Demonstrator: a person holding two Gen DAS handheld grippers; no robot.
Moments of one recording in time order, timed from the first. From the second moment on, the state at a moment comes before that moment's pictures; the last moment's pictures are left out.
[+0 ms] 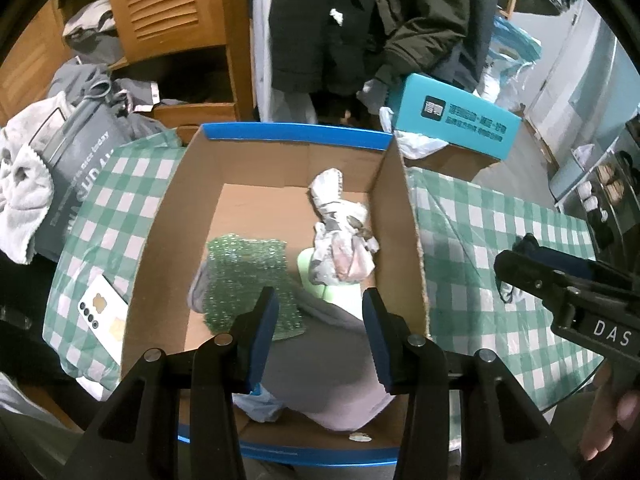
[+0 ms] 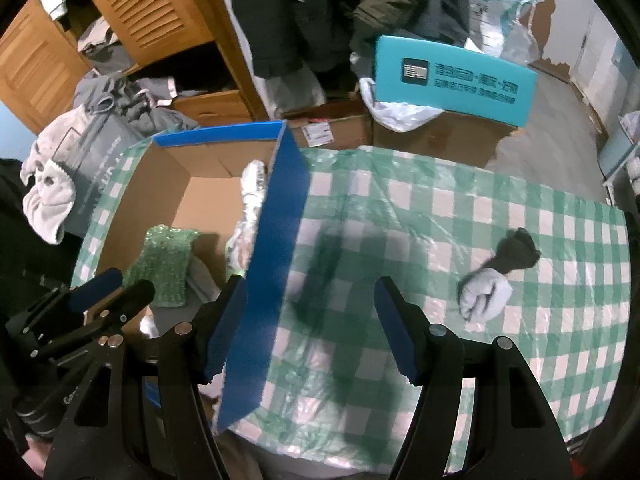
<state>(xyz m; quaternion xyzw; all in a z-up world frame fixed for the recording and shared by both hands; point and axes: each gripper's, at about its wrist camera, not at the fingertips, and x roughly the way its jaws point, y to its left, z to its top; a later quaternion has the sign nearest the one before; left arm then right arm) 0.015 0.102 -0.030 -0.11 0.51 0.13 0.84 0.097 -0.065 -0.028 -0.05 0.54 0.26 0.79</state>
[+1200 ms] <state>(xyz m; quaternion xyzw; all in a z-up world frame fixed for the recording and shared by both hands) 0.060 -0.017 -0.032 -0.02 0.52 0.06 0.85 0.129 -0.213 -0.052 0.02 0.57 0.17 0.80</state>
